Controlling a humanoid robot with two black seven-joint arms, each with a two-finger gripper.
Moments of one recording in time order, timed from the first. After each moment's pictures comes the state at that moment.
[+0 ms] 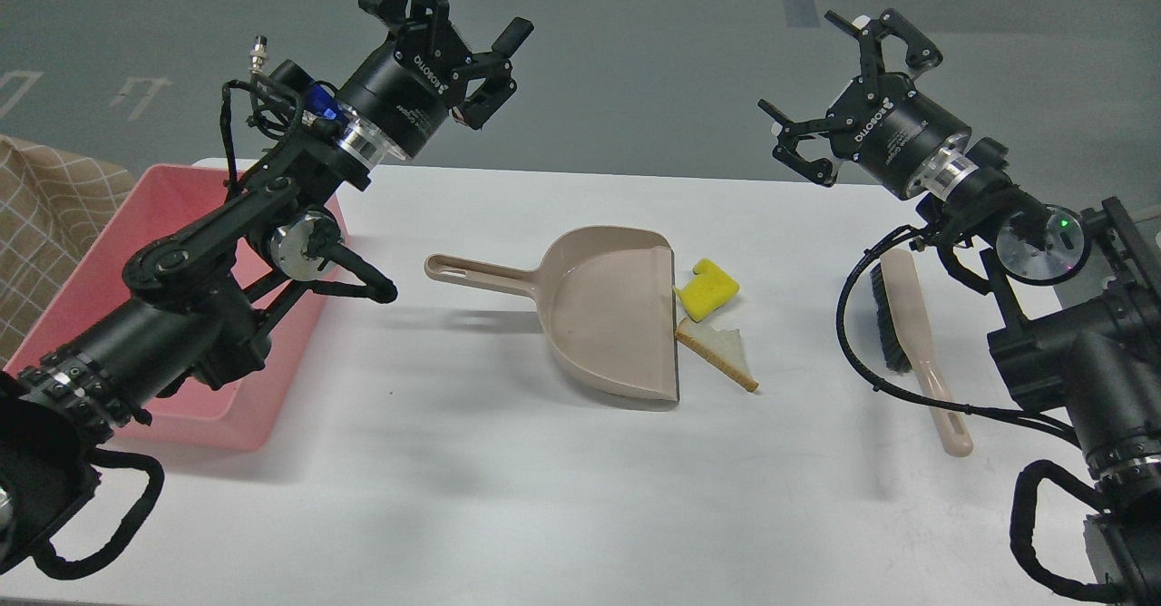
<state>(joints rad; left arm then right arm) -0.79 0.36 -0.76 -1.07 0.44 -0.28 -0.49 0.74 -0.10 1.42 0.81 -0.33 0.49 -0.40</state>
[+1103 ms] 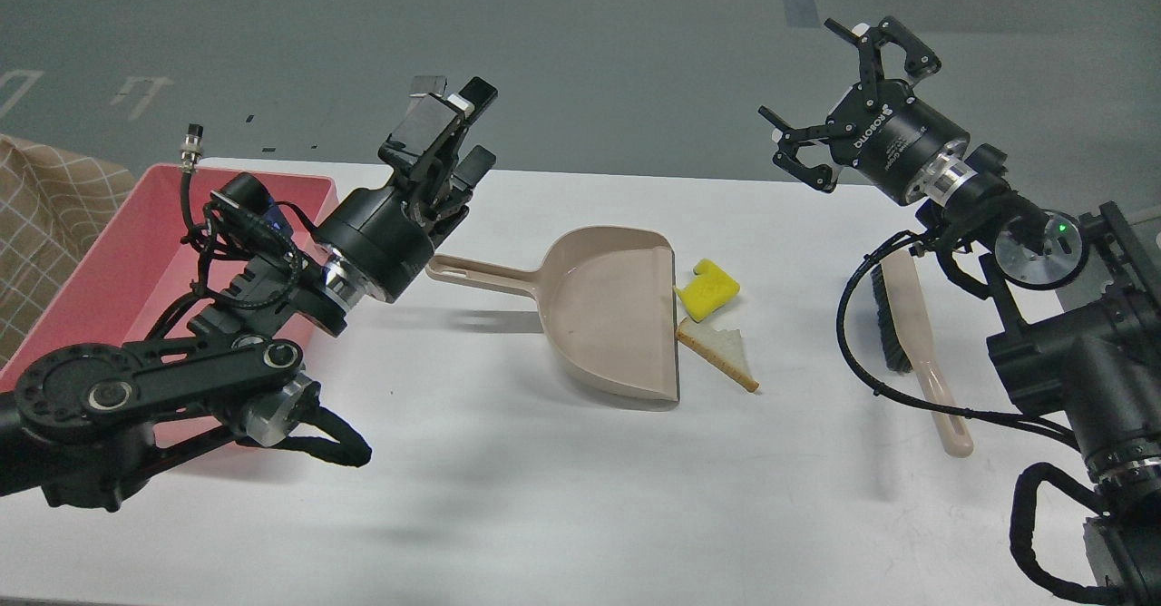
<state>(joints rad) -0.77 0.70 -0.24 -1.69 0.53 0.49 -0.49 0.73 -0.10 1.42 0.80 -0.33 0.49 -0.40</state>
